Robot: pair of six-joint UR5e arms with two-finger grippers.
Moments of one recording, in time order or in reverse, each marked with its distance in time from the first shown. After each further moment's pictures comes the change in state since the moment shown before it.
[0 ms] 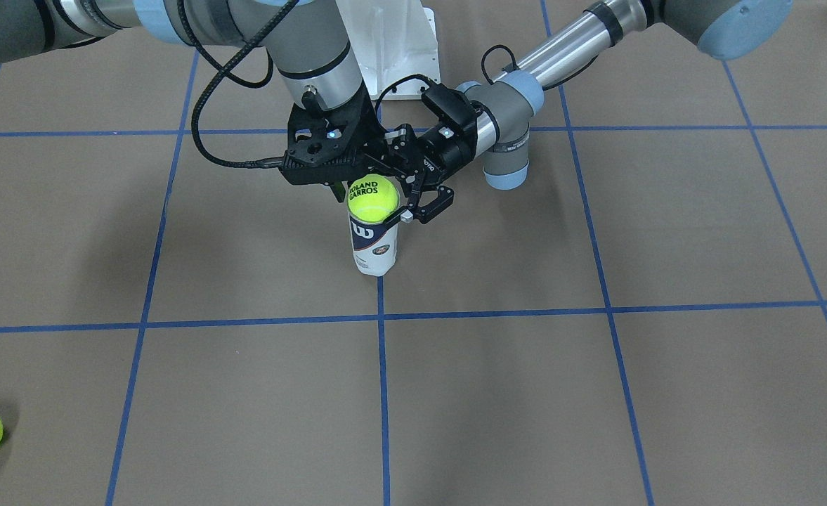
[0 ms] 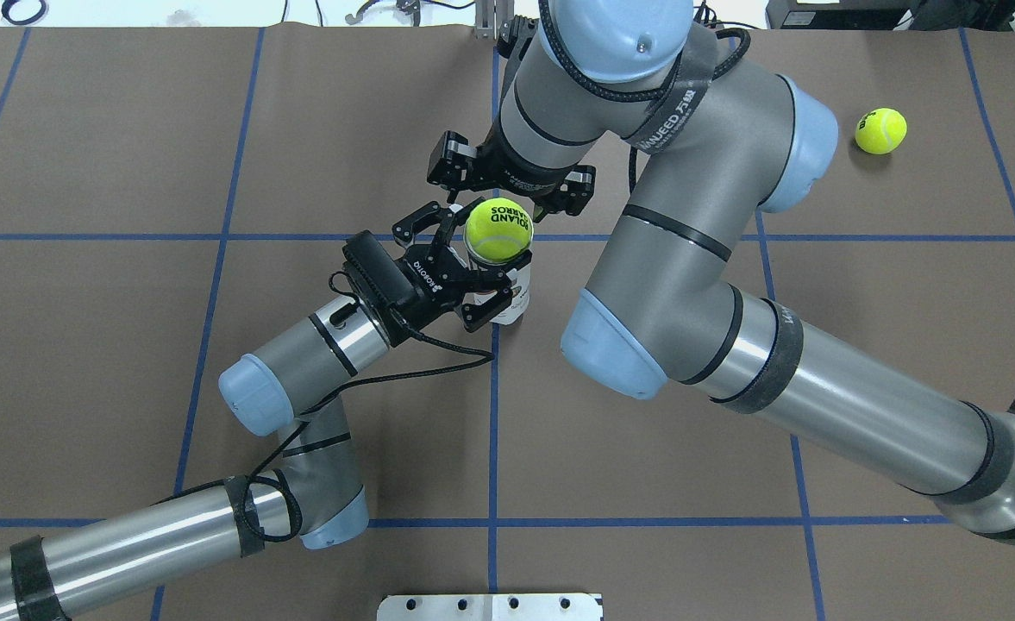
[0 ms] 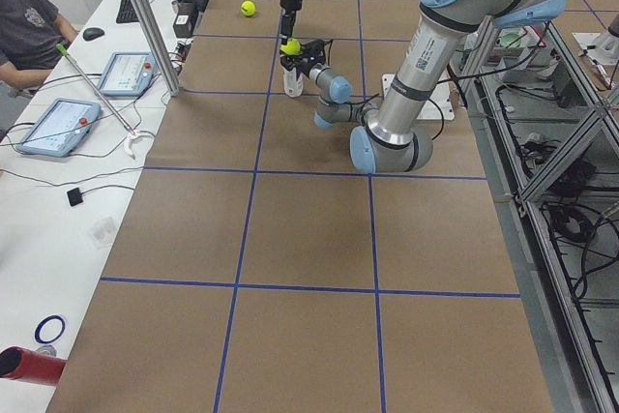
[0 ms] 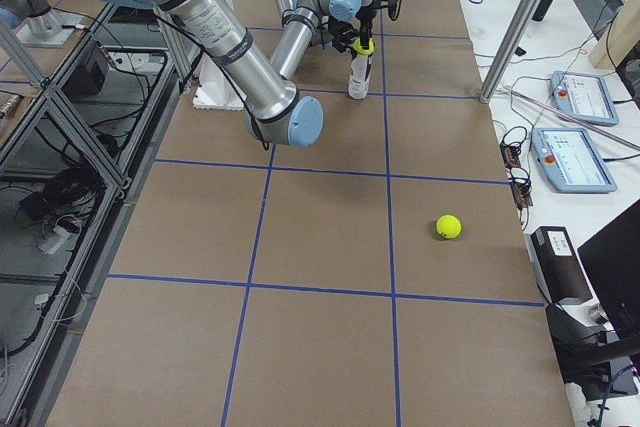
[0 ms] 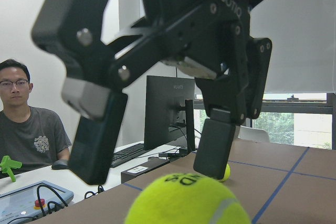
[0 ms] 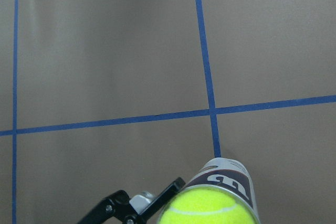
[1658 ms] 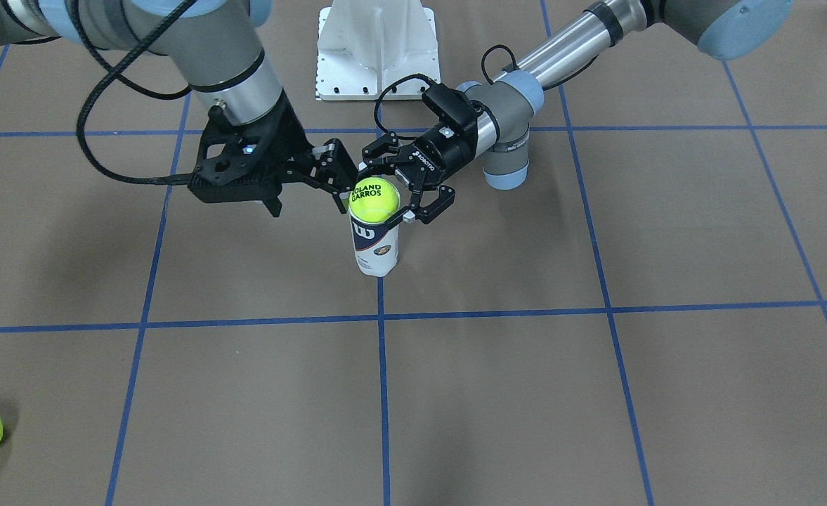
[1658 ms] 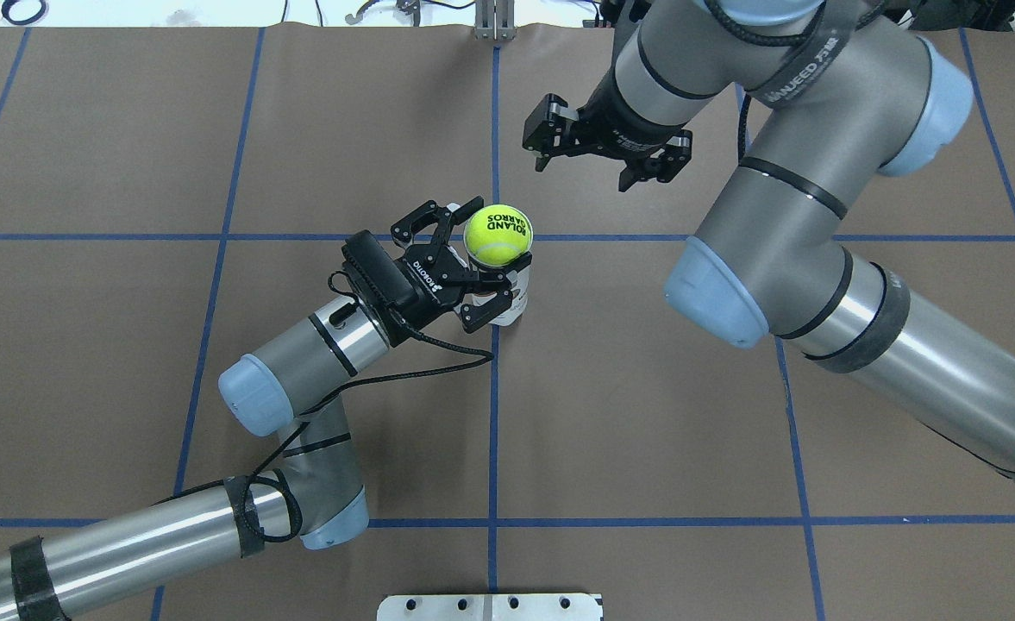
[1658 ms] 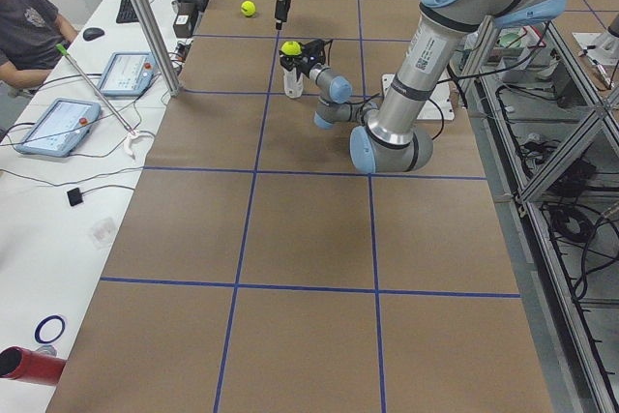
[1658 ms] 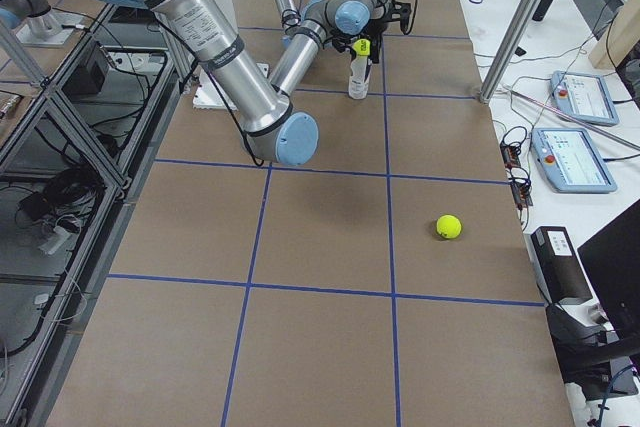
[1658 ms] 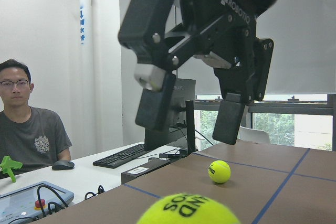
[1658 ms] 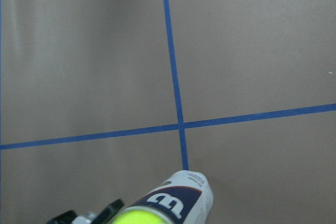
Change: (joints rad) left arm 0.000 0.000 -0.001 -0.003 0.002 -0.004; right arm 0.139 -0.145 0.076 -0.003 0.096 -0.110
